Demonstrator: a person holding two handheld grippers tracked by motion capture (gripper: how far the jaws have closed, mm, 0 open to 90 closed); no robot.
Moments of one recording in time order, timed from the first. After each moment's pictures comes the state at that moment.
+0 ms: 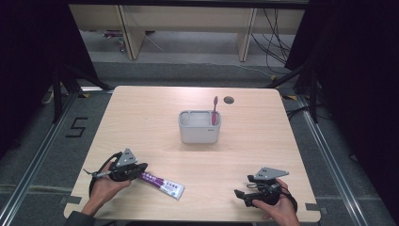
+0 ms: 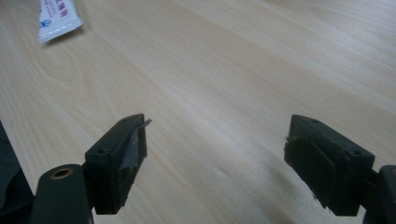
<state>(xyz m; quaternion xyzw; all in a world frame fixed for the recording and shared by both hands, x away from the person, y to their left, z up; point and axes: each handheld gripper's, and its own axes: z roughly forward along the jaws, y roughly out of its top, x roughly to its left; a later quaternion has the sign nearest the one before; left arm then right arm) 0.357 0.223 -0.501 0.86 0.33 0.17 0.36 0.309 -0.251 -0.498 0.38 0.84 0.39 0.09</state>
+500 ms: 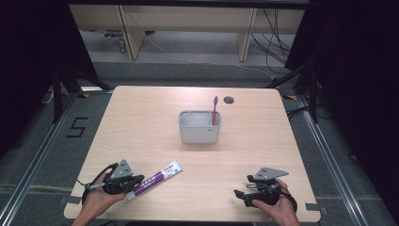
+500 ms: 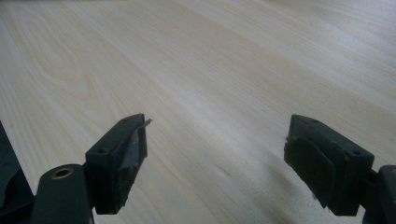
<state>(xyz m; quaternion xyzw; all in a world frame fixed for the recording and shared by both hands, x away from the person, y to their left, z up) 0.321 0.226 -0.500 0.87 0.32 0.15 0.35 0.309 -0.250 -0.498 0.39 0.84 0.38 0.09</state>
